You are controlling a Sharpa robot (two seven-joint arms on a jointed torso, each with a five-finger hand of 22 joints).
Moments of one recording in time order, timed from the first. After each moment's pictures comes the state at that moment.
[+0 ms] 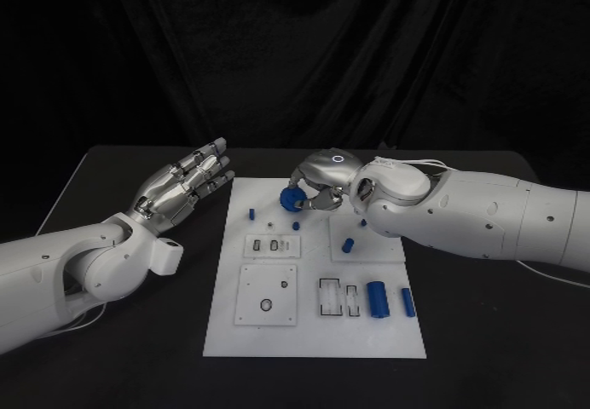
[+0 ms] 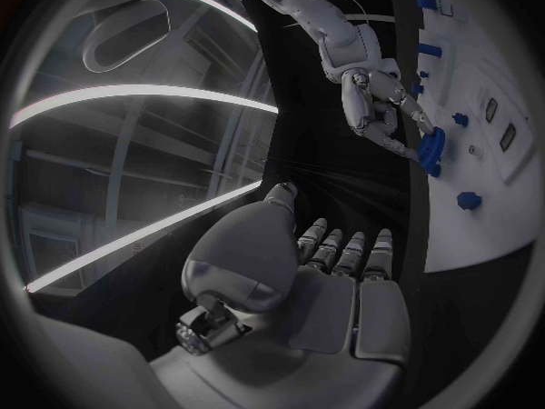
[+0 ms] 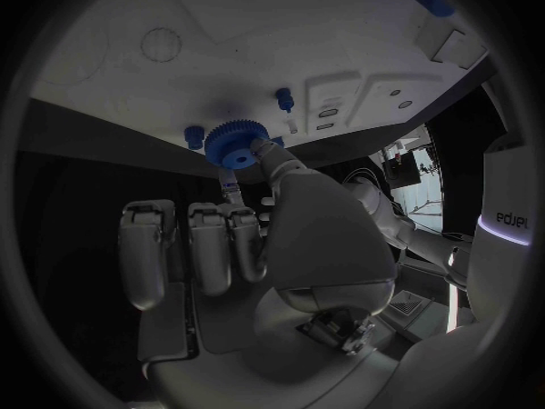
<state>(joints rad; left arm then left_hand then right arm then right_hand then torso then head) 1.32 -1.04 -0.21 1.58 -0.10 0.01 0.68 1.30 0.29 -0.17 0.19 0.53 0.18 0.04 0.02 0.03 0.02 0.08 0.01 0.01 0.00 0.16 0.00 0.00 0.15 0.01 0.24 0.01 0.01 1.45 -0.52 -0.25 1.32 -1.63 -0.38 -0.02 1.29 -0.04 0.24 0.03 0.35 0.98 0.15 0.14 0.14 1.47 0.03 1.57 1.31 1.46 -0.03 1.57 1.31 0.02 1.47 0.07 1.56 1.31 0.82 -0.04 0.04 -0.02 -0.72</state>
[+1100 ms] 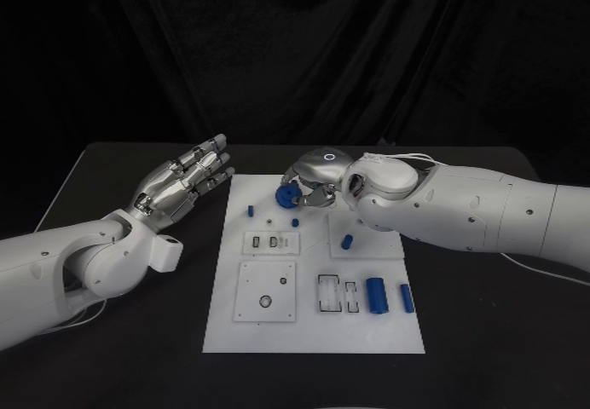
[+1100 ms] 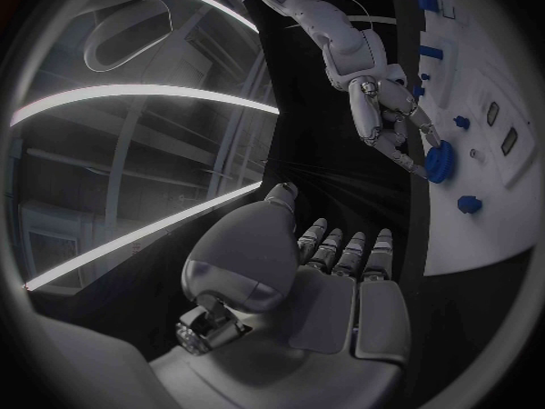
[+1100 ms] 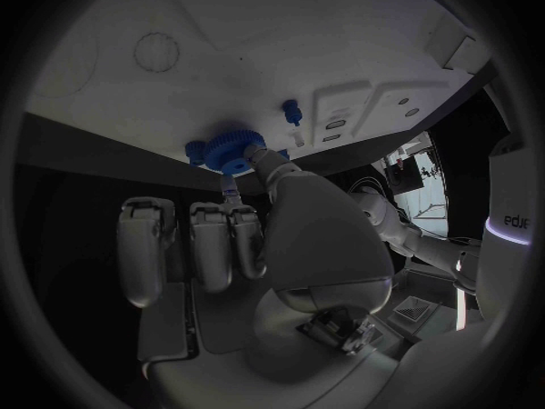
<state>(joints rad) 1.32 -1.03 -0.21 1.58 -0.10 0.02 0.68 1.30 0.29 -0.16 0.18 0.53 0.18 0.04 0.02 0.03 0.03 0.08 0.01 0.01 0.00 0.17 0.00 0.00 0.15 0.01 0.24 0.01 0.01 1.44 -0.47 -0.25 1.25 -1.63 -0.32 -0.02 1.30 -0.04 0.28 0.03 0.33 0.83 0.11 0.07 0.22 1.47 0.03 1.57 1.31 1.47 -0.03 1.57 1.31 0.02 1.47 0.08 1.51 1.31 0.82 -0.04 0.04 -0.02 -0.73</state>
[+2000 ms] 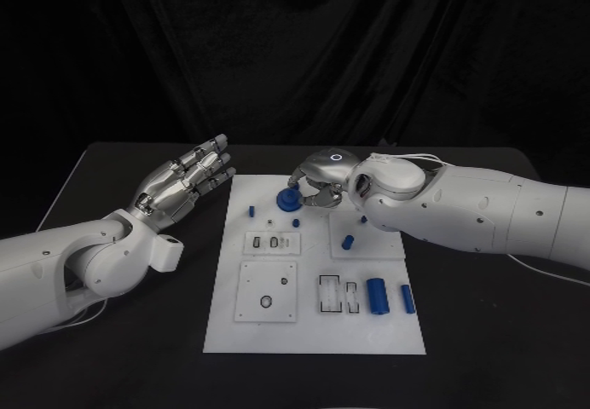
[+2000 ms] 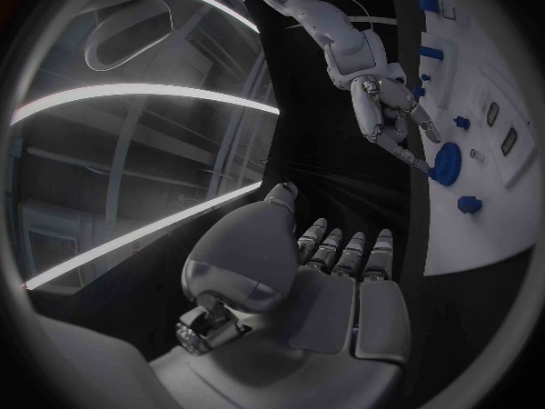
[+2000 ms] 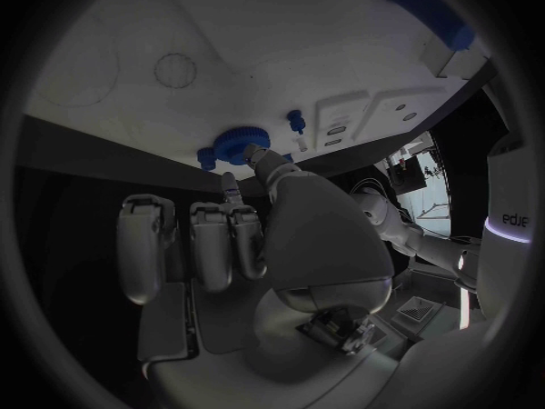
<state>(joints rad) 1.32 -1.04 -0.21 1.58 -0.10 0.03 0.68 1.30 0.29 -0.16 0.18 0.53 0.18 0.04 0.02 0.03 0.03 0.08 0.01 0.01 0.00 0.17 0.00 0.00 0.15 0.01 0.25 0.01 0.01 1.44 -0.51 -0.24 1.27 -1.63 -0.31 -0.02 1.30 -0.04 0.29 0.02 0.30 0.79 0.11 0.07 0.20 1.47 0.02 1.57 1.31 1.47 -0.03 1.57 1.31 0.02 1.47 0.08 1.49 1.31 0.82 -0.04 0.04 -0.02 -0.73</state>
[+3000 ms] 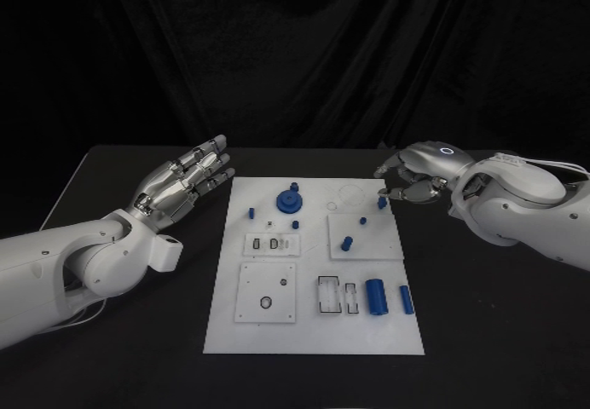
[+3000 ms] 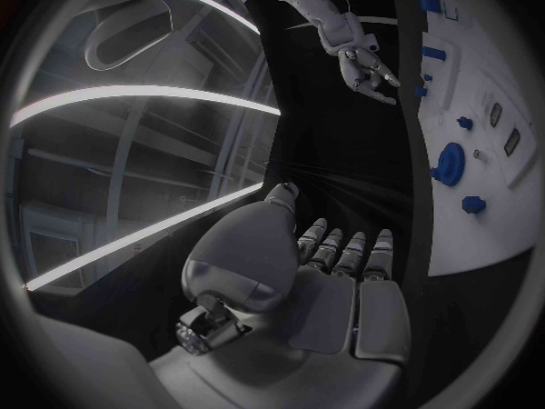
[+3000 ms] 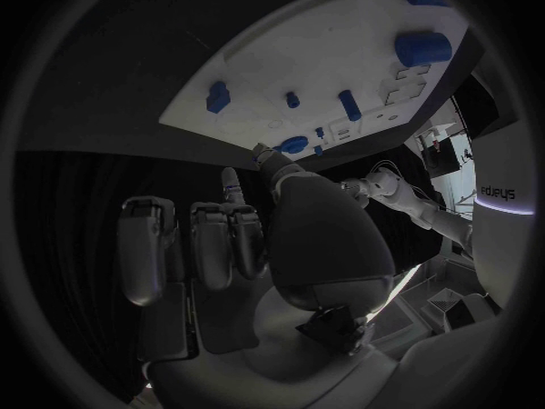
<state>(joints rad) 1.32 -1.05 -0.21 1.59 -0.10 0.03 0.68 1.30 0.29 -0.16 0.17 0.53 0.18 0.04 0.02 0.03 0.03 0.08 0.01 0.01 0.00 0.17 0.00 0.00 0.15 0.01 0.25 0.01 0.01 1.48 -0.97 -0.25 1.55 -1.58 -0.38 -0.06 1.26 -0.04 0.25 0.07 0.21 0.85 0.11 0.08 0.20 1.46 0.02 1.57 1.31 1.46 -0.03 1.57 1.31 0.02 1.47 0.08 1.50 1.31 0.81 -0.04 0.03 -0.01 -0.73</state>
